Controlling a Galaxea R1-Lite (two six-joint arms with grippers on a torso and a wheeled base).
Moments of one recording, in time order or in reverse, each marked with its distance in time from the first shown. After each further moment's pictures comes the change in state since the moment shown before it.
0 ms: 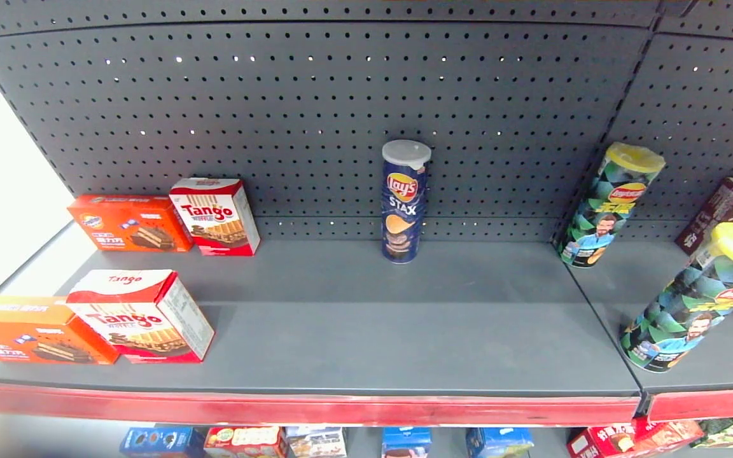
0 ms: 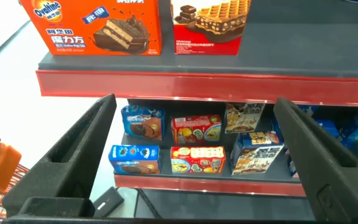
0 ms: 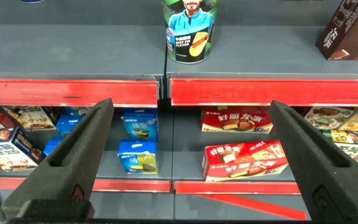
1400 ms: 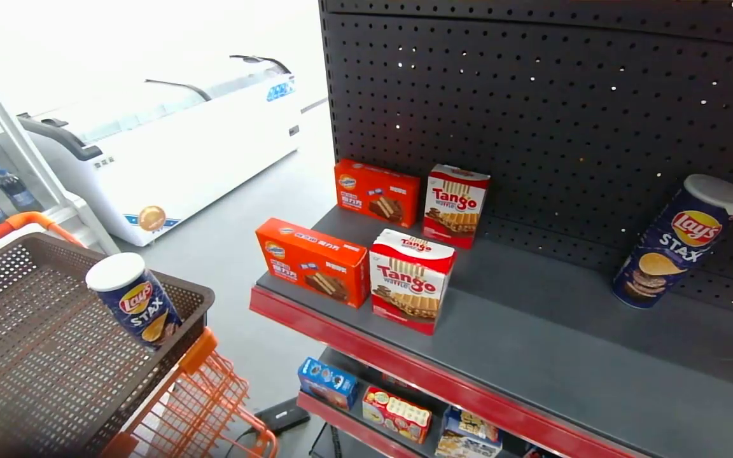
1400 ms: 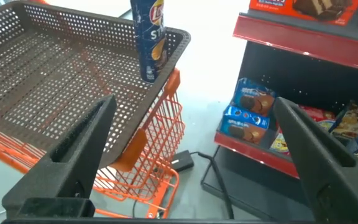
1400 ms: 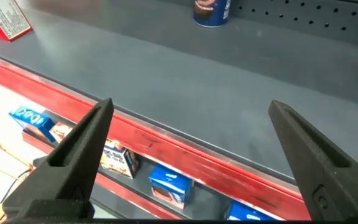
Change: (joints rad) left arm 0.000 0.000 0.000 0.001 -0.006 0.004; right arm 0.001 0.000 0.000 0.000 -0.001 0.000
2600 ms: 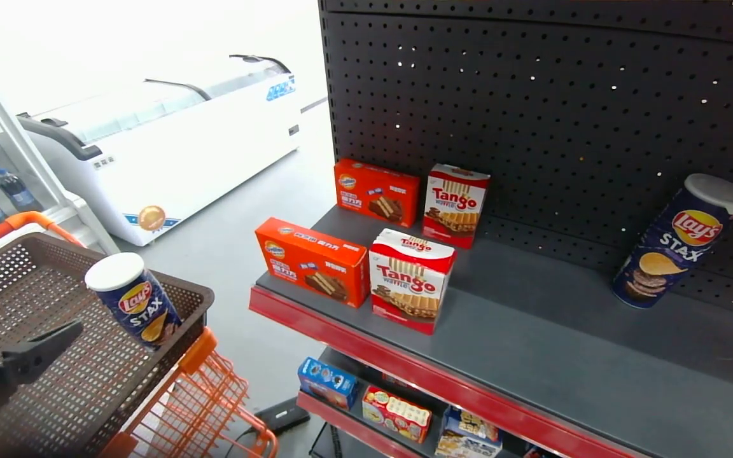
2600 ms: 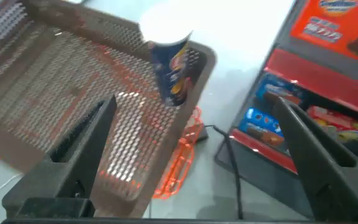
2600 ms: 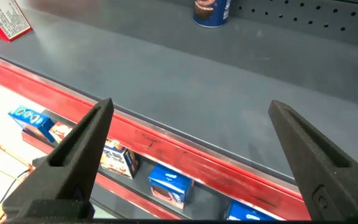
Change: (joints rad) left arm 0.223 0.991 -0.475 -0.227 -0.174 0.054; right arm -0.001 0.000 0.000 0.000 0.000 0.000
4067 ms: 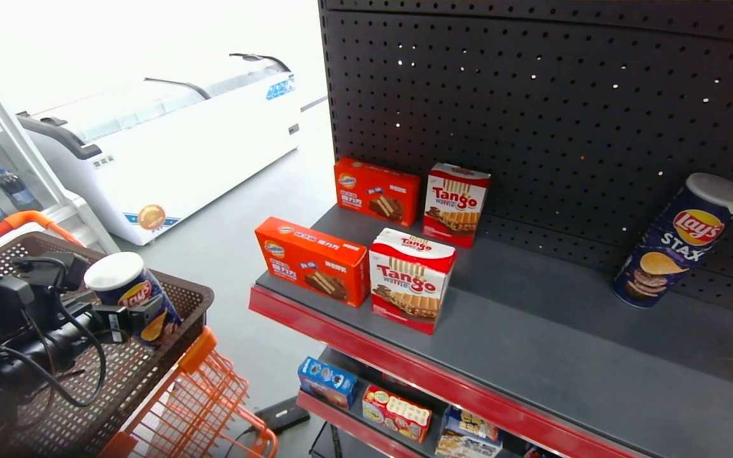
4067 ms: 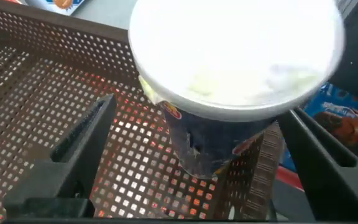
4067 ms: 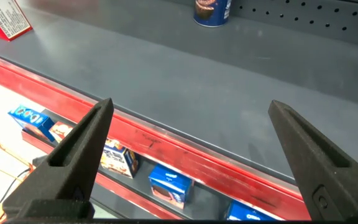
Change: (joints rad) left arm 0.108 0.943 0.042 -1.035 -0.077 0.092; right arm 0.000 0.000 0.000 0.000 0.000 0.000
